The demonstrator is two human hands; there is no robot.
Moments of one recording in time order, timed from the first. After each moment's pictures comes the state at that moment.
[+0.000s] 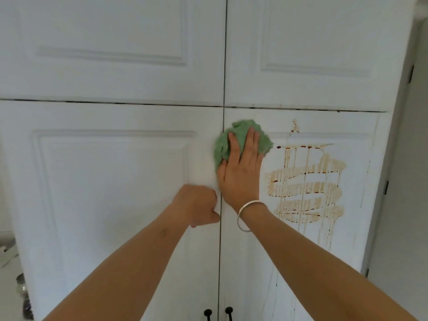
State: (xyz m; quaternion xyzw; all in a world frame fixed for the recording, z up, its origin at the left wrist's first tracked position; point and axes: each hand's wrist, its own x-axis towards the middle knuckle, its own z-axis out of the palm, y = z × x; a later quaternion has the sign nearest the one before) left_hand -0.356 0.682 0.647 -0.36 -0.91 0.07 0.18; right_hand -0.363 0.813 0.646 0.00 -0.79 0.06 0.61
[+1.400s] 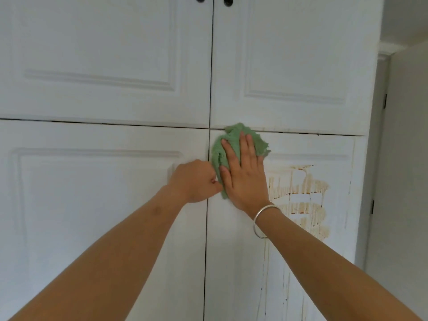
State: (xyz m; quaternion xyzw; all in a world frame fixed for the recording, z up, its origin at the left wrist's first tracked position) left_hand -0.360 0.708 0.722 -0.36 -0.87 -0.11 0.32; right_hand -0.353 0.864 0.684 0.06 -0.80 -0.03 0.59
